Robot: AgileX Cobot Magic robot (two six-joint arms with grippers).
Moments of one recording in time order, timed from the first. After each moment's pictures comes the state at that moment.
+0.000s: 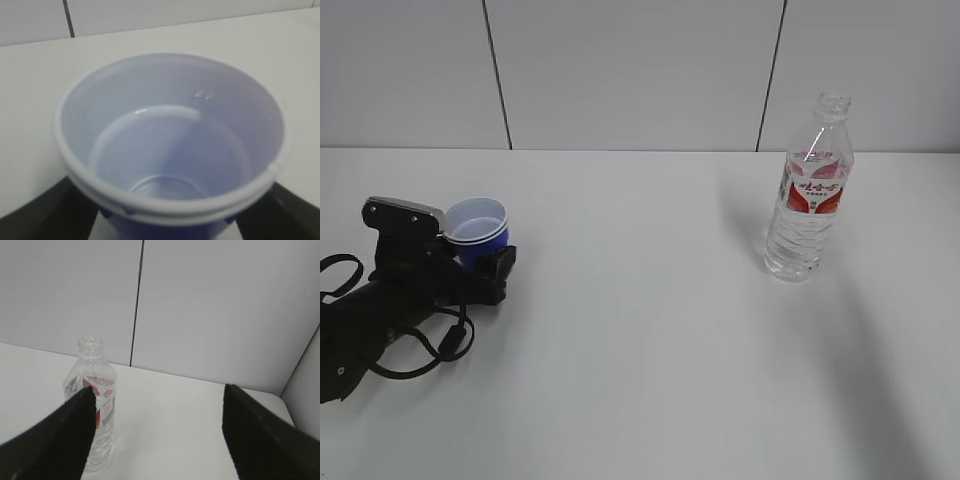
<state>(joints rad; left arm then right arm) -0.29 2.23 -0.68 0.06 -1.15 -0.04 0.02 0.75 -0.49 -0.18 -0.02 -0.09</state>
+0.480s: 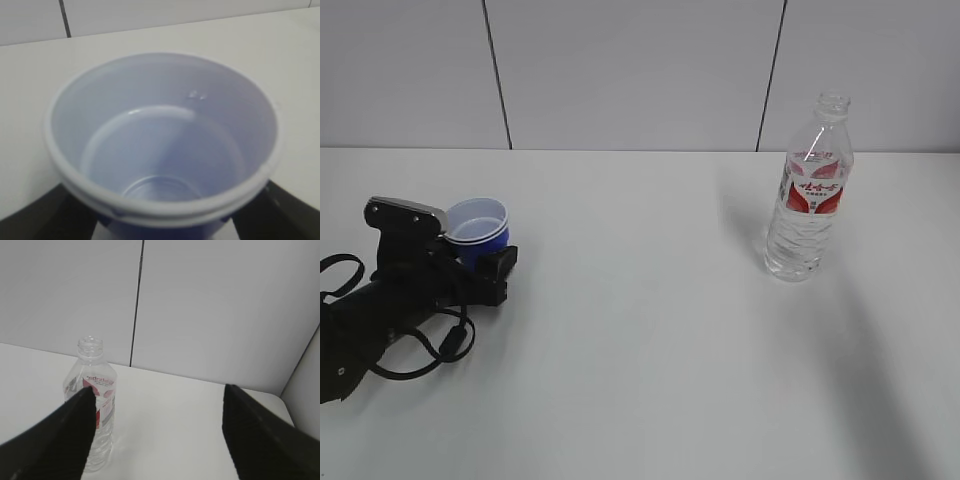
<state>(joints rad) -0.29 2.23 -0.68 0.08 -1.15 -0.04 0.02 0.75 -0.49 -0.18 -0.02 -0.09</state>
